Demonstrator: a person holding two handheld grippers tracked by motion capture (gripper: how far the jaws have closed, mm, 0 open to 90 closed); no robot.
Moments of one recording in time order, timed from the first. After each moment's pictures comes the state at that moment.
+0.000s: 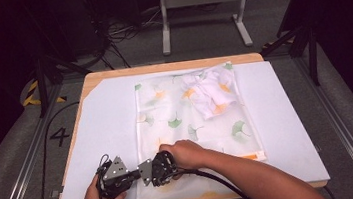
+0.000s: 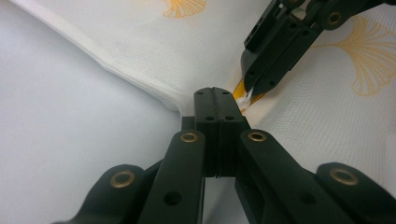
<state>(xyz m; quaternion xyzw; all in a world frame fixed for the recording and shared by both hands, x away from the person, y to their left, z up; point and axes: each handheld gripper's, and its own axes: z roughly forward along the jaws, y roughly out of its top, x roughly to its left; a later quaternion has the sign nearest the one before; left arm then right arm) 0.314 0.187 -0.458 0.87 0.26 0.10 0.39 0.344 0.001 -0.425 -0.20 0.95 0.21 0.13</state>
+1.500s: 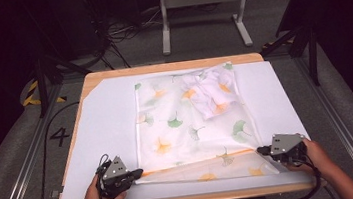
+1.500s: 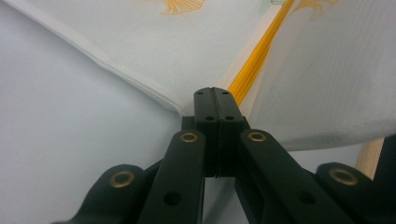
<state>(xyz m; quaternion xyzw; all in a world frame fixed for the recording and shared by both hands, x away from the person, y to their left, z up) 0.315 0.188 -0.458 0.87 0.27 0.10 0.40 0.322 -0.339 -0.426 0.14 0.92 0.29 0.22</state>
